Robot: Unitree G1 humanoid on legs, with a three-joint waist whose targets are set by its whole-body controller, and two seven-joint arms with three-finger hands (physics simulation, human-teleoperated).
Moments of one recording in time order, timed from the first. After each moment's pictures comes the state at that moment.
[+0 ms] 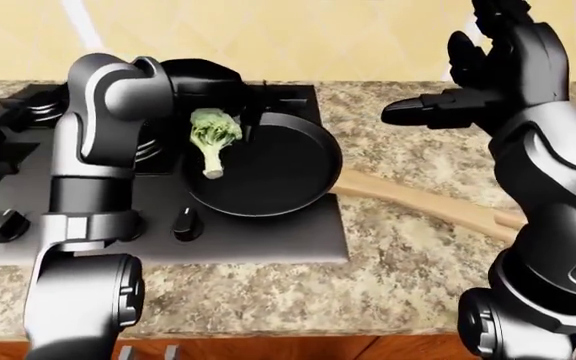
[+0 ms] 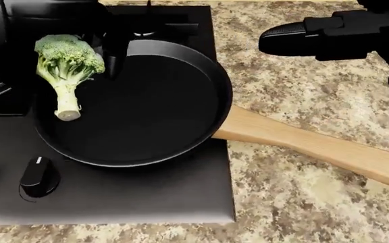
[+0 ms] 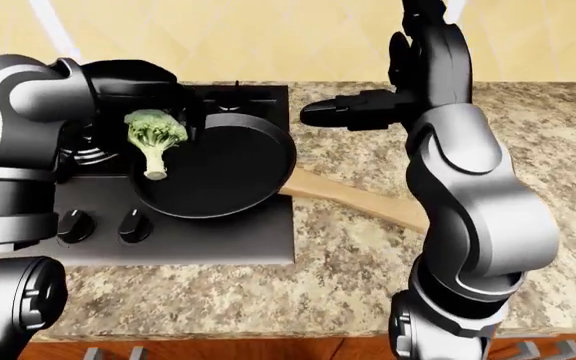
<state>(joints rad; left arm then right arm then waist) -1.14 0.49 0.06 0.48 0.72 -0.51 -1.09 -0.86 -0.35 -0.22 -0.56 0.26 1.20 -0.13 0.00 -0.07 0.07</state>
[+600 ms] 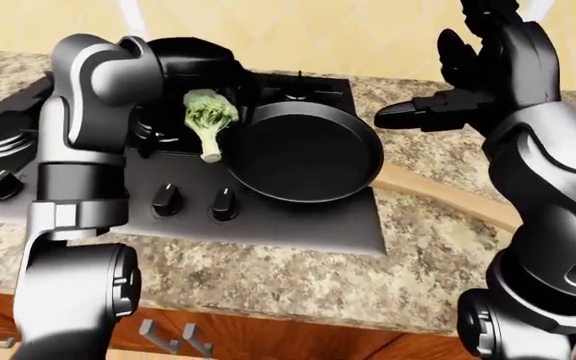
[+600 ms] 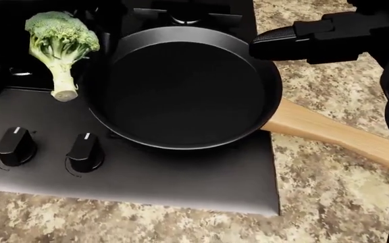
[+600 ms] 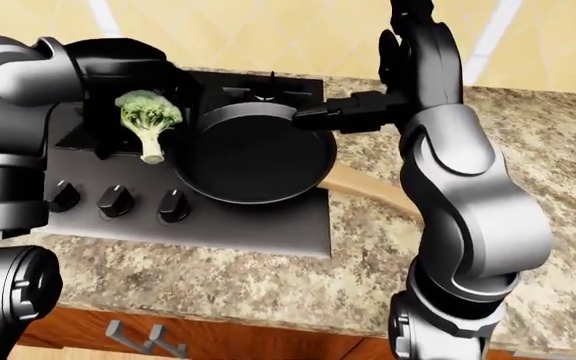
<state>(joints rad) -1.20 0.50 0.08 0.54 0.74 -0.53 -1.03 -0.86 -0.35 -0.20 -0.57 0.27 1.18 -0.12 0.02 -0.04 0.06</state>
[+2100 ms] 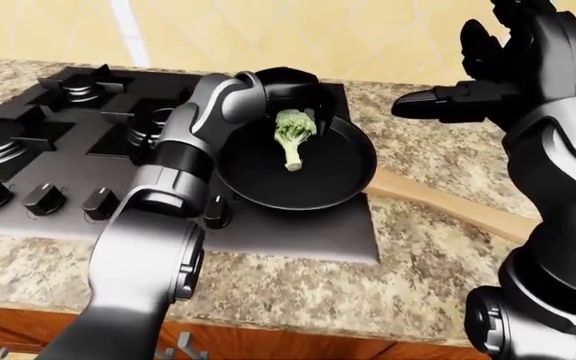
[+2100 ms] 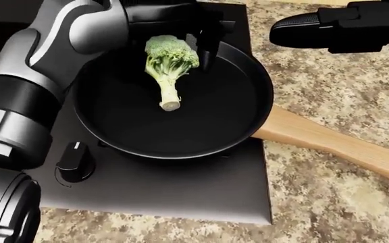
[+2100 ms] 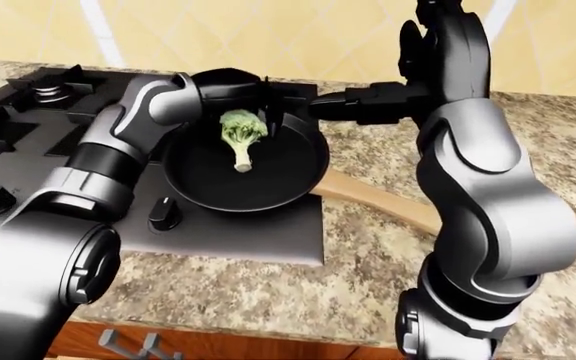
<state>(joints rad) -1.41 0.23 -0.05 1.14 0.92 -0.64 -0.56 -0.86 -0.39 -0.25 -0.57 0.31 1.18 -0.16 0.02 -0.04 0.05</state>
